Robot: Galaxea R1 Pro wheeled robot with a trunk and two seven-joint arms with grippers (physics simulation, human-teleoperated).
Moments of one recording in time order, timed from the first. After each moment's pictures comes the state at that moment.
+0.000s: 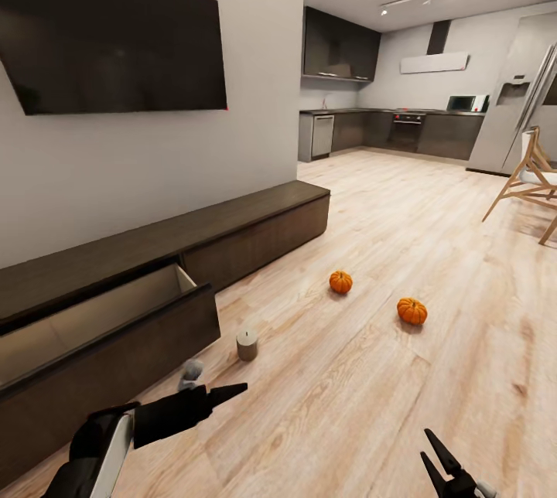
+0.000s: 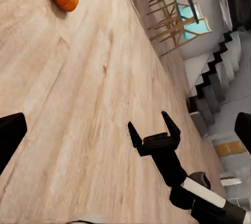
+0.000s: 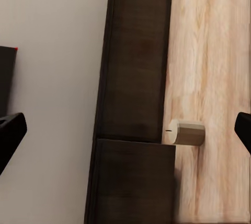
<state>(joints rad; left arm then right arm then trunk) -0.20 -0.01 0.17 -1.39 0.27 0.98 -0.98 -0.03 -0.18 -0.19 -0.67 -1.26 0.24 0.99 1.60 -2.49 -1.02</state>
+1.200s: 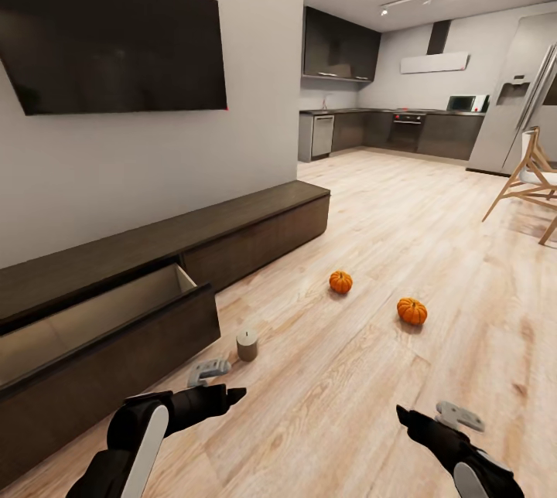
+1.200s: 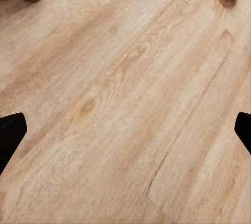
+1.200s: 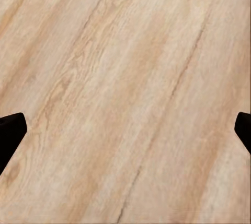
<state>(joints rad) -0.20 -0.08 -0.02 -1.52 0.27 0.99 -0.14 -0.04 -0.17 -0.01 -1.42 -0.59 0.50 -0.31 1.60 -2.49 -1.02</state>
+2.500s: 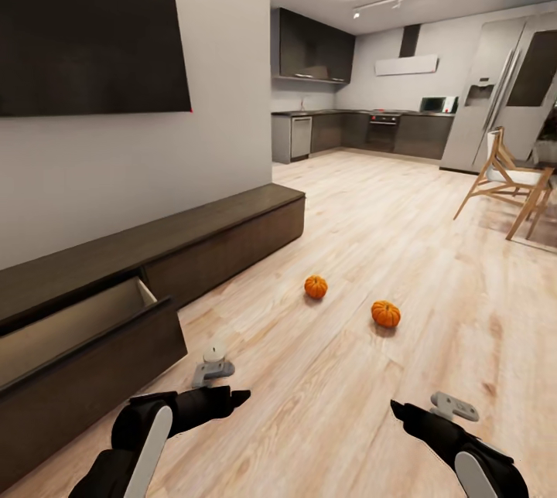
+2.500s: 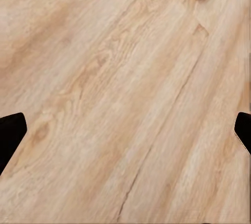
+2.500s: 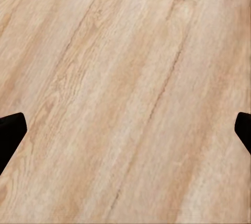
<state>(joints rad) -0.20 -0.07 -0.05 -1.51 0.28 0.99 -0.14 -0.04 -0.17 -0.01 -1.53 -0.63 0.63 -0.34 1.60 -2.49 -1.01</state>
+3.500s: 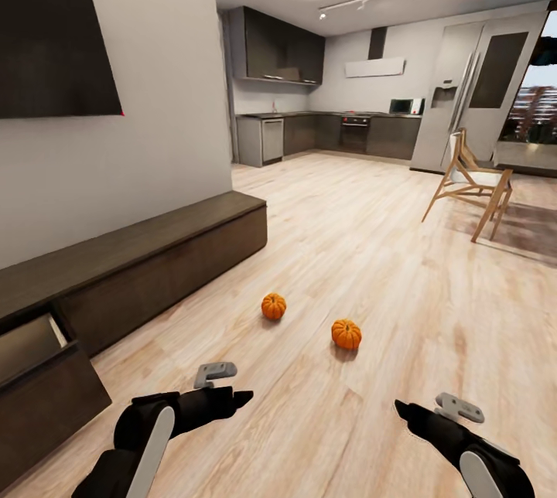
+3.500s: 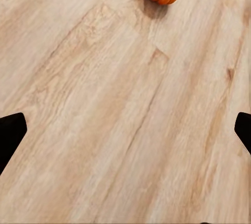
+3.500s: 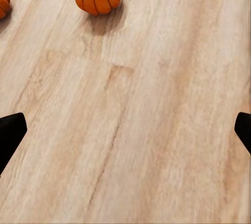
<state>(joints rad) -0.20 -0.07 -0.06 -1.51 0.28 0.99 -0.15 -0.04 -0.17 -0.04 -1.52 -0.64 0.63 -0.33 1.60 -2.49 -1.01</state>
